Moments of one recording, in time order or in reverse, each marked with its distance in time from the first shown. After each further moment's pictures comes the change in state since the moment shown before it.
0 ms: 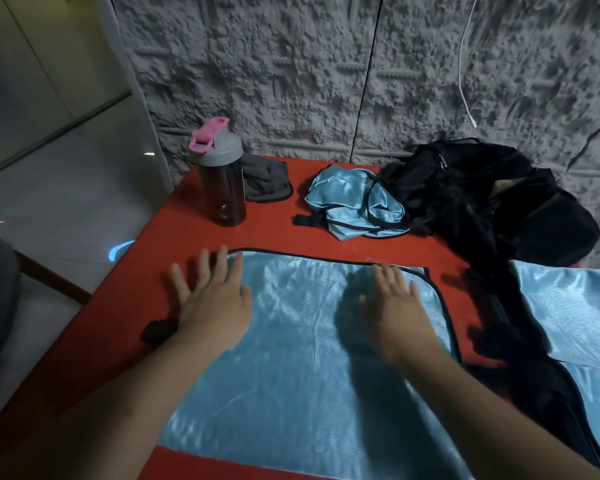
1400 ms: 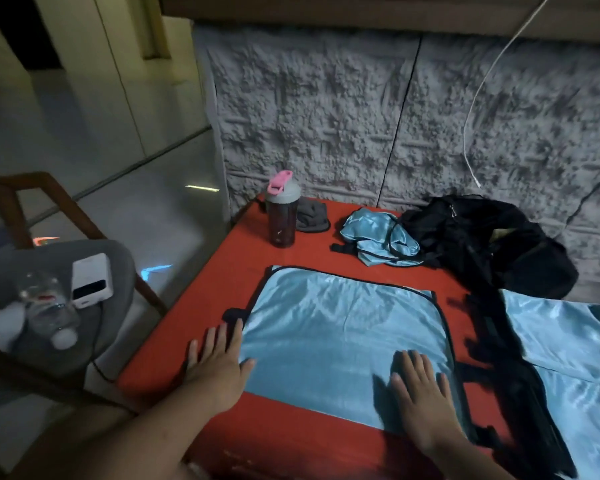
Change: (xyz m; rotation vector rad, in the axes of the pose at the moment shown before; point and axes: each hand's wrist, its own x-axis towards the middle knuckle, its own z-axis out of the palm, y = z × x) left_hand -0.152 -0.080 -0.017 -0.057 -0.285 -0.141; right_hand -0.148 0.001 0.005 0.095 -0.141 0.063
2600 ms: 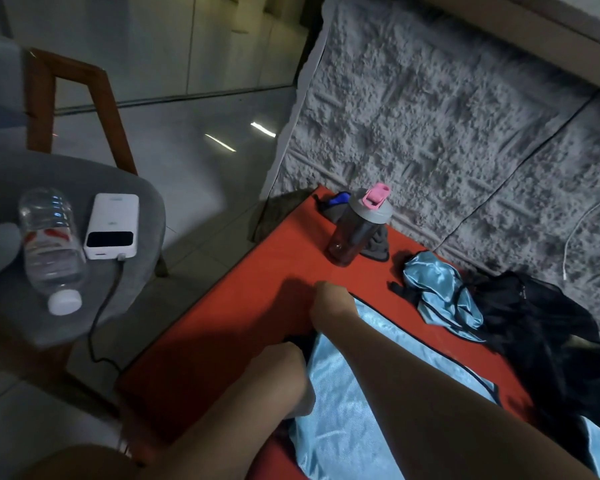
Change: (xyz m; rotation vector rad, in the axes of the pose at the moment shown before) left_hand 0.028 0.007 -0.083 -0.387 -0.255 -0.001; right_hand 0.200 -0.306 0.017 -0.304 -0.080 -0.168
